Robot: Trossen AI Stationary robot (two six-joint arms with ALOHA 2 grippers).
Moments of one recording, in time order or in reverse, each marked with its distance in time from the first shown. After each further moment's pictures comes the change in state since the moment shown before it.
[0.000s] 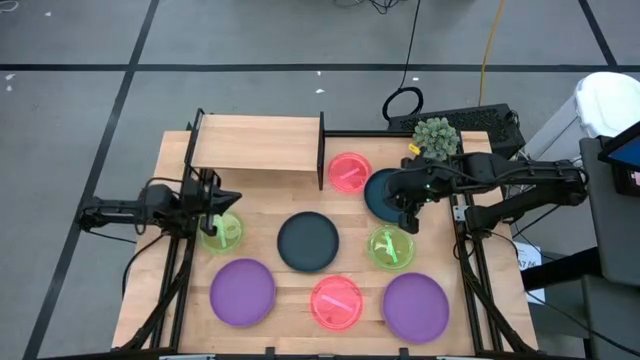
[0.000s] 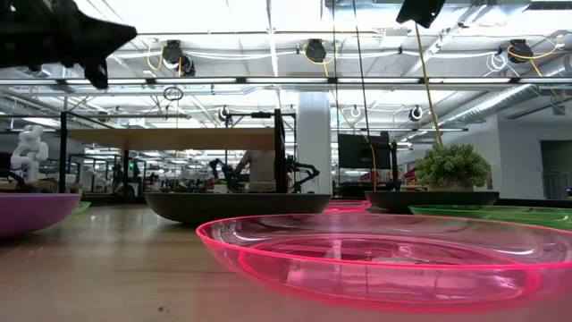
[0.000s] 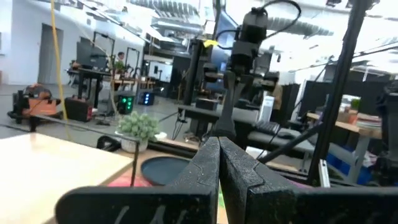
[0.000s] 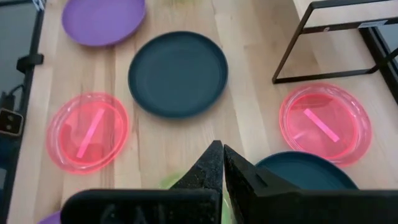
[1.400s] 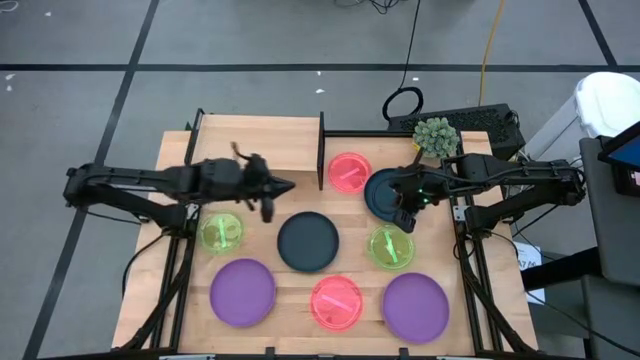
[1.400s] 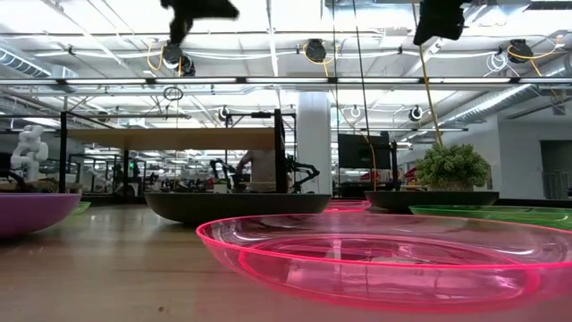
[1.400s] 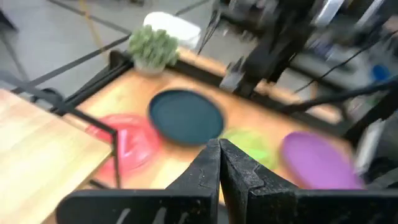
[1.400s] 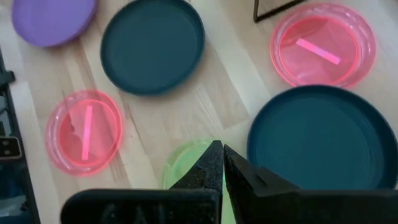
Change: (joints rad) left arm 0.060 1.089 0.849 -0.357 -0.023 -0.185; right arm 0.000 0.026 -0.001 -0.150 0.022 0.317
